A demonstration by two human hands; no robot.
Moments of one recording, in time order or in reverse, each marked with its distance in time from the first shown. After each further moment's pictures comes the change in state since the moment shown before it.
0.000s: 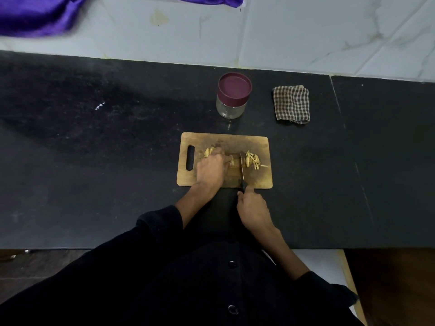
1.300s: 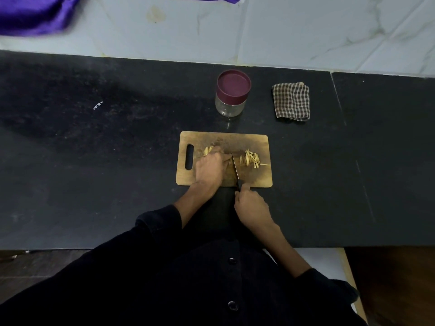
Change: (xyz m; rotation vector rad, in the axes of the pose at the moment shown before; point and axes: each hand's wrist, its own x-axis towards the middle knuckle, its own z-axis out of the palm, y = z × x) left_hand -0.005 0.003 -0.010 -0.065 -0.019 0.001; right_hand 0.003 -0.003 -0.001 -0.109 -0.031 -0.052
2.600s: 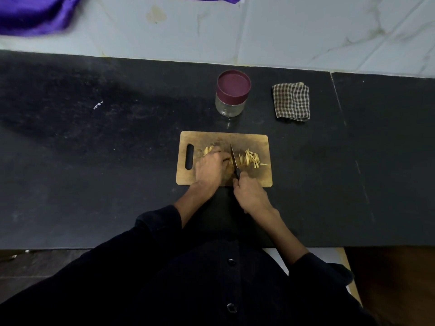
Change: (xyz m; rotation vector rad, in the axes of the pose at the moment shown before) left_hand -0.004 0.002 -0.005 -0.093 0.014 0.031; right_hand 0.022 -0.015 -0.020 0.043 -0.002 -0.012
